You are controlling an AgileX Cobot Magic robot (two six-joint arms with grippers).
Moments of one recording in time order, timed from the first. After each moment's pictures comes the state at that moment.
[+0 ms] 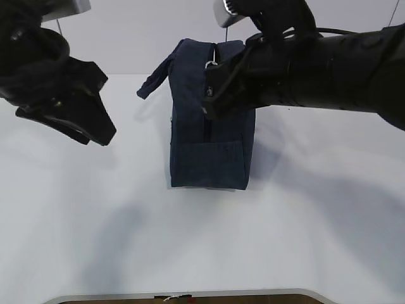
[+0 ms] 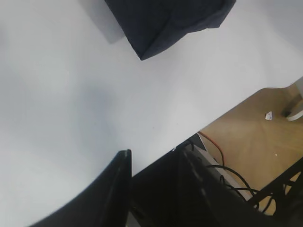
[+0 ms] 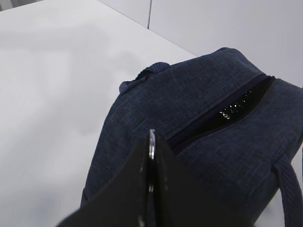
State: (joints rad) left arm -0.50 1.49 -1.29 -0.34 1.09 0.04; right arm 0.58 1.49 -0.99 -0.38 -0.03 0.18
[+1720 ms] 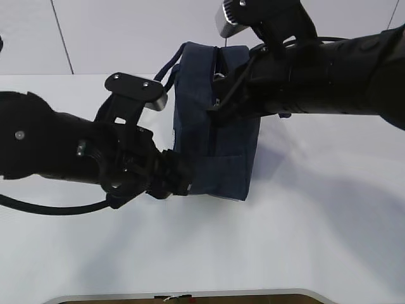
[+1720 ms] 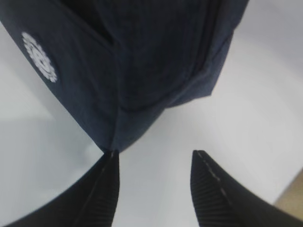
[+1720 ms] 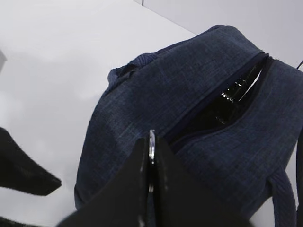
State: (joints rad) left arm -0.77 1.62 -0.87 -0.35 0.09 0.16; right arm 0.58 1.49 -0.99 -0.37 0.06 0.20
